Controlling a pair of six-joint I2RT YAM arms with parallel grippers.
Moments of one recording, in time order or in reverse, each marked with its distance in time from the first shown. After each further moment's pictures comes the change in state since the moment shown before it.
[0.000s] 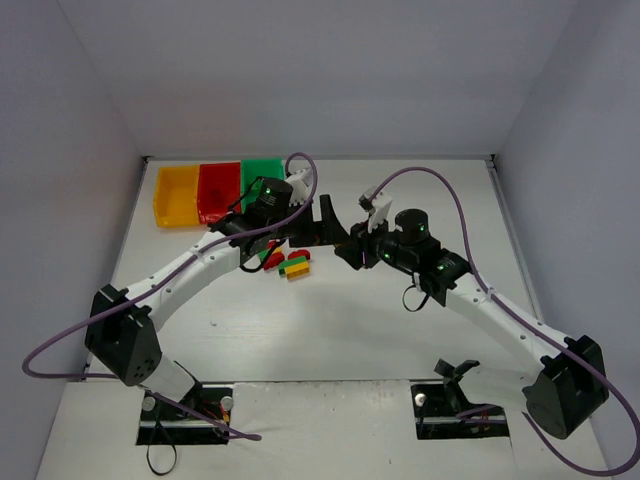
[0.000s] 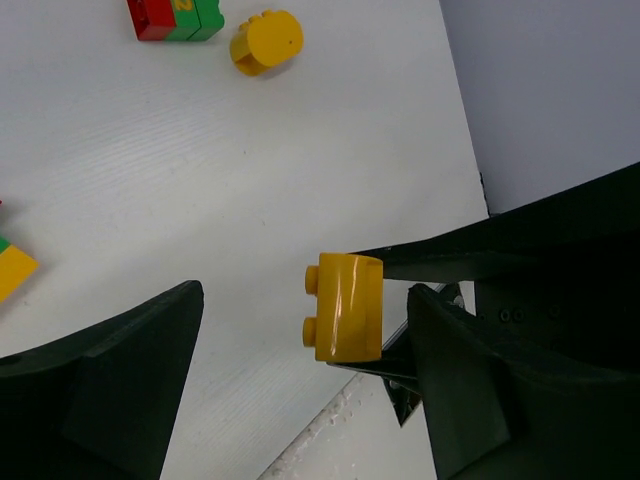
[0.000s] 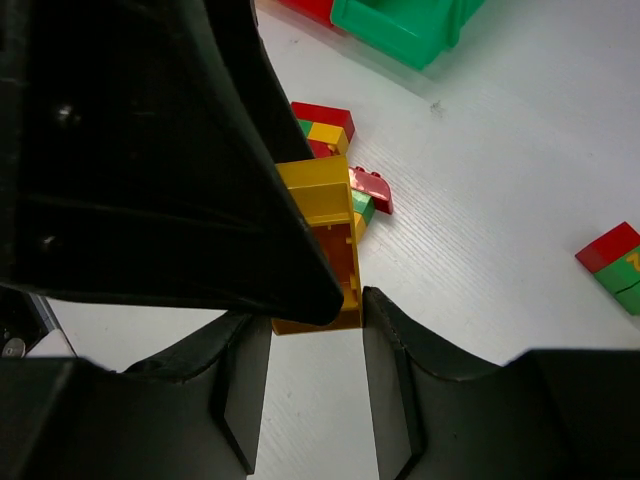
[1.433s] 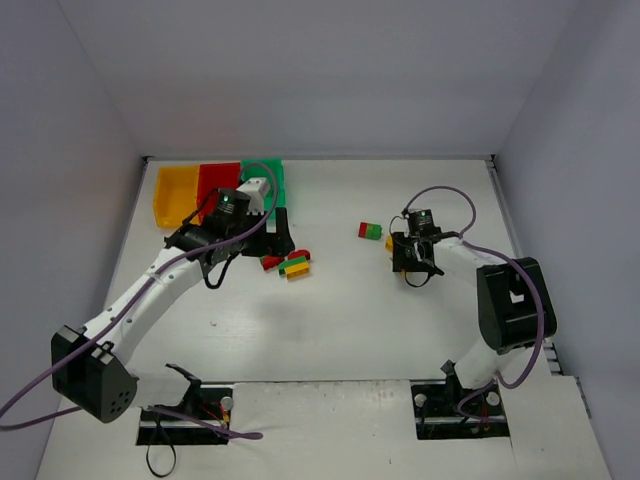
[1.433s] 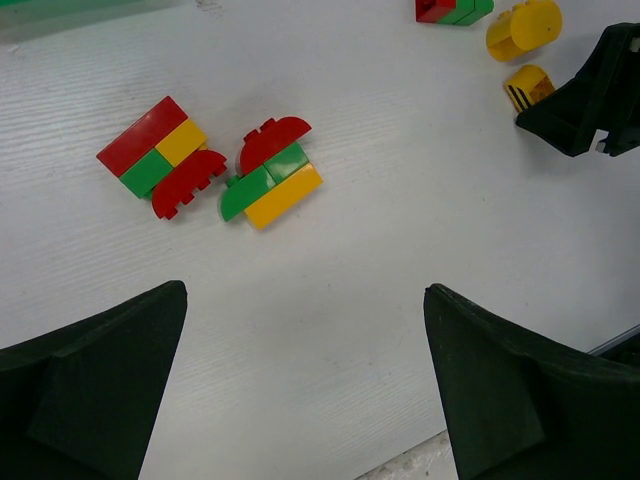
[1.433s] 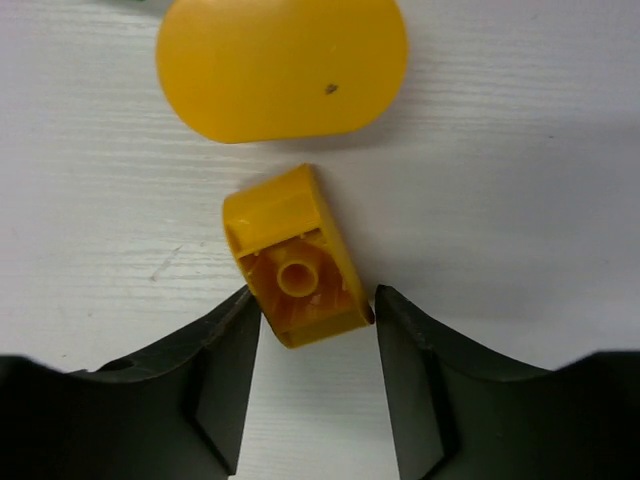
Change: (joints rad) left arm 0.150 -0.216 -0.125 -0.264 -0.250 0.280; right arm -0.360 0.476 0.024 -0.237 0.342 0.071
